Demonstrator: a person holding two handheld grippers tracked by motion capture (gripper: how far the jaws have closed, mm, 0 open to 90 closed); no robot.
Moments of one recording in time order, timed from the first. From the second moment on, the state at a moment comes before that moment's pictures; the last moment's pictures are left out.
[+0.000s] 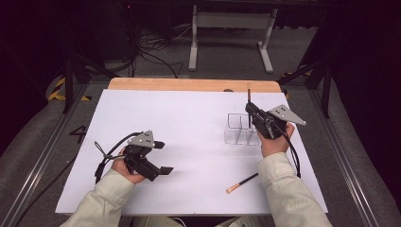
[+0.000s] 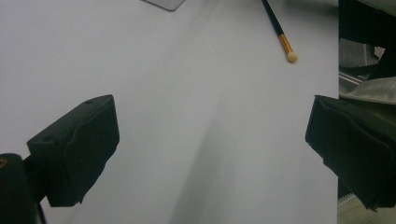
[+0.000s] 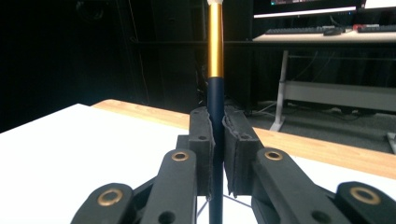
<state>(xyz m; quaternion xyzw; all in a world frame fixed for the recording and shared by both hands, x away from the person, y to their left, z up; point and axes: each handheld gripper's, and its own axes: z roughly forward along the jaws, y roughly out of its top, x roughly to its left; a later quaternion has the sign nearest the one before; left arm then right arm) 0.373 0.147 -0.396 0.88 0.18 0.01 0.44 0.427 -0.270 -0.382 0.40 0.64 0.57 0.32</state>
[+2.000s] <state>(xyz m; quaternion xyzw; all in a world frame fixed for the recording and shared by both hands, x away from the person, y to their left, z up) 0.373 0.170 -0.398 0.88 0.20 0.02 0.44 0.387 -0.309 -0.363 0.38 0.68 0.59 0.23</state>
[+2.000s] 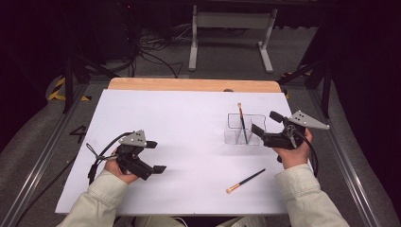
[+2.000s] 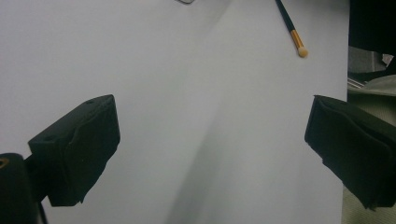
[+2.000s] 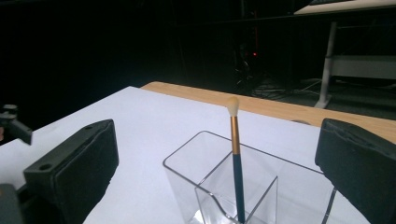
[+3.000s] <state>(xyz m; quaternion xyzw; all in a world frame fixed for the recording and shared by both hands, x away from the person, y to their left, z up) 0.372 0.190 -0.402 0.87 0.23 0.03 0.44 0.355 -0.306 -0.330 0.28 0.80 0.49 0.19</state>
